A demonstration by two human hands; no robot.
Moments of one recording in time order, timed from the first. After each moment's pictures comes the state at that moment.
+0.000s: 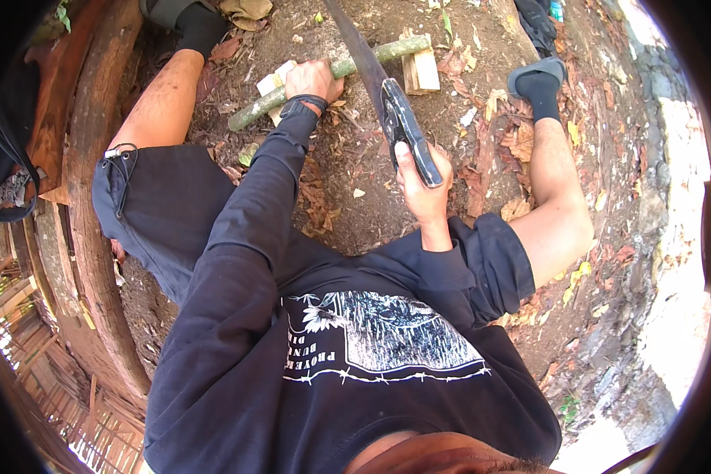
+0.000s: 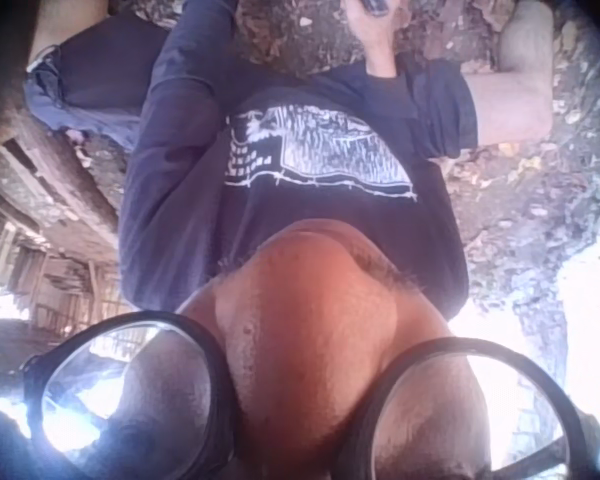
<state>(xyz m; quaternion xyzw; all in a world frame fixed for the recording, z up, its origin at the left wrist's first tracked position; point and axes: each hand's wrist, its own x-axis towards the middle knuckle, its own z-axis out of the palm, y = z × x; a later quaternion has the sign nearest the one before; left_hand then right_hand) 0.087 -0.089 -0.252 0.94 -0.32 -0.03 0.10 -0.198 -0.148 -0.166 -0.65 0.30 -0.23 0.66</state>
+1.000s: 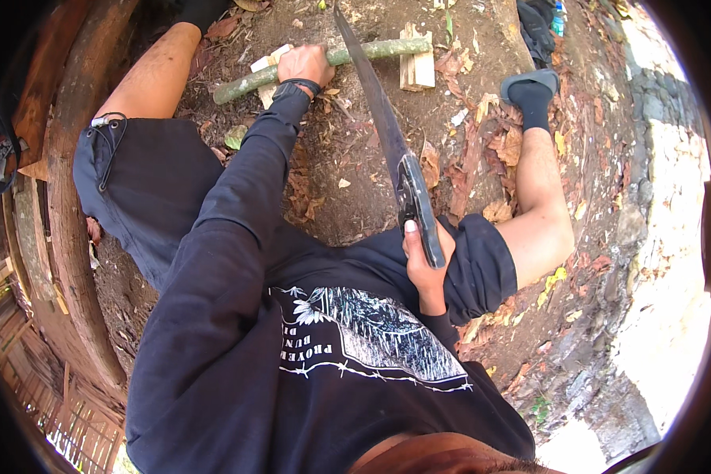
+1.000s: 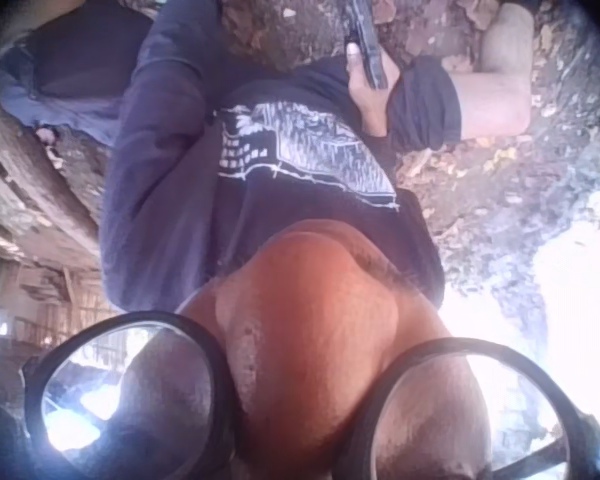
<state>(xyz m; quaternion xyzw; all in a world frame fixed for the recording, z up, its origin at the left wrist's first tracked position) 0.096 -0.082 -0.264 0.95 -0.31 -0.03 0.10 -0.313 -0.106 -0.136 -0.68 0.36 -0.17 0.61</state>
